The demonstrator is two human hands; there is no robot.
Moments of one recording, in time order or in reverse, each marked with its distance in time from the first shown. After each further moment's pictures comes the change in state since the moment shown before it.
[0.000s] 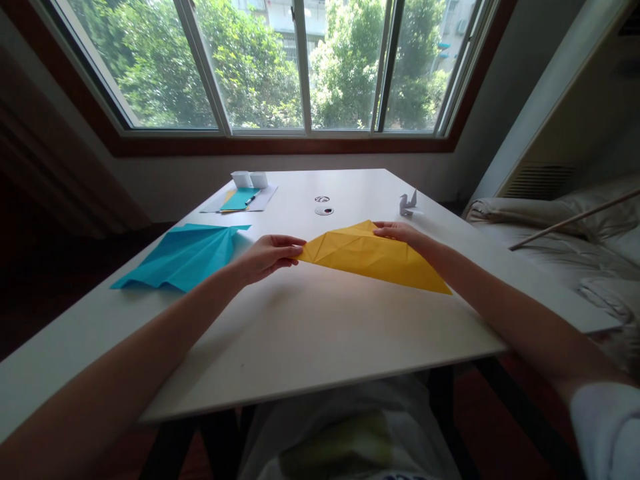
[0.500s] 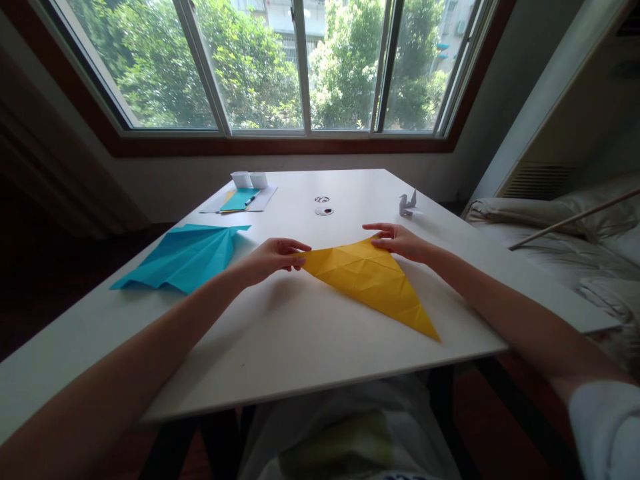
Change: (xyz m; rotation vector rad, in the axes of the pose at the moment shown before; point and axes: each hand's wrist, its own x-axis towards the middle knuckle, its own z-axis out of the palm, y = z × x) left_hand -0.001 -0.002 0.002 0.255 -0.092 0.069; right_hand 0.003 0.009 -0.003 -0.145 0.025 -0.008
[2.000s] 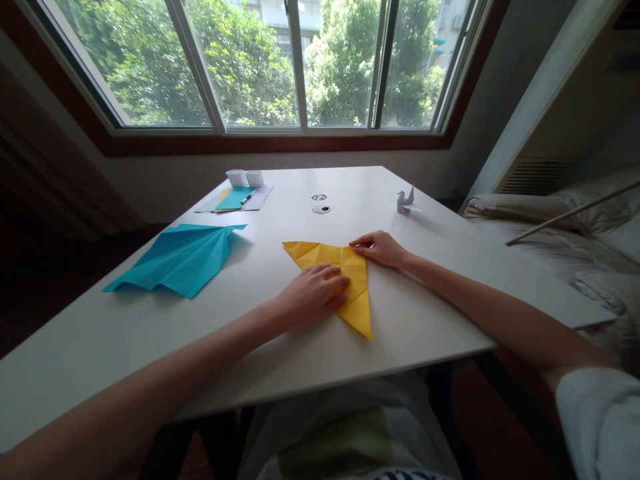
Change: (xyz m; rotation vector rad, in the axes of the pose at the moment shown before) left_hand -0.027 0.009 0.090 1.112 -0.083 0.646; right_hand 0.019 0.022 0.028 -0.582 0.142 -0.260
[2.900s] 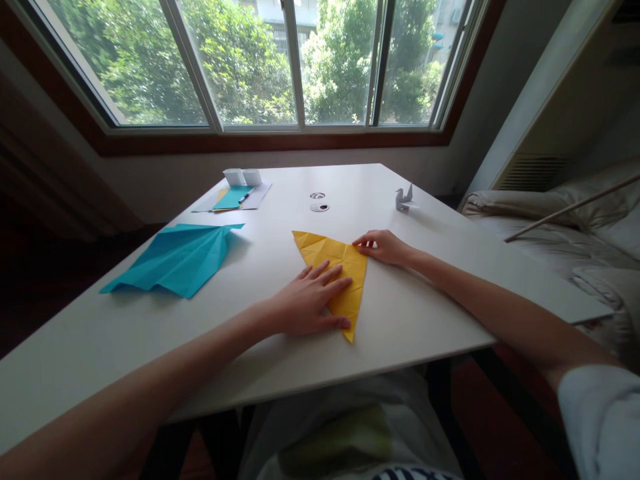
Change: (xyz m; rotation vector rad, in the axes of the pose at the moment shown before) left_hand -0.008 -0.001 -0.002 -0.060 -0.234 -0.035; right_hand -0.002 0.013 -0.009 -0.194 -0.046 -0.150
